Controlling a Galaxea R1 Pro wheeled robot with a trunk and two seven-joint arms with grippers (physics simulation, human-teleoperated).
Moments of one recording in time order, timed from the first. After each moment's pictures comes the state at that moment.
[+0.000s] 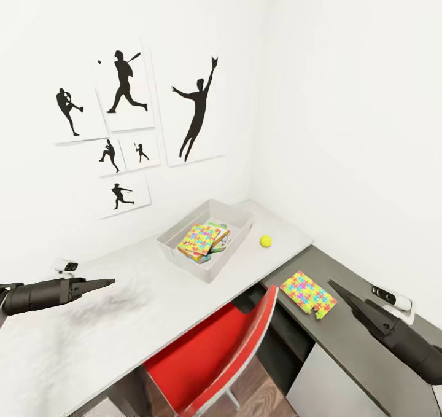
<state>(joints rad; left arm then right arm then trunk) -0.52 0.53 0.19 -1.13 0.25 0.86 -1.57 -0.14 -0.15 -0.49 -1.55 -0.69 0.71 1.37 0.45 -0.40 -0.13</state>
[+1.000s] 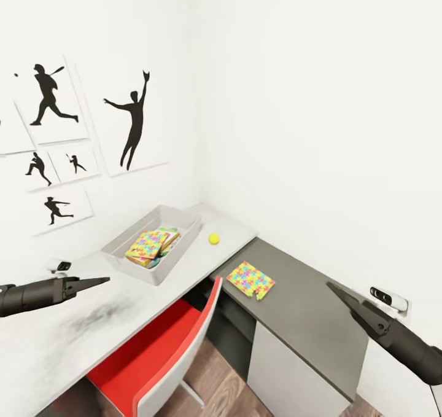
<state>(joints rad) -0.51 0.53 0.24 -1.13 0.25 0.86 -1.57 -0.14 -0.14 -0.49 -1.54 -0.65 0.70 1.36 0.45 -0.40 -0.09</state>
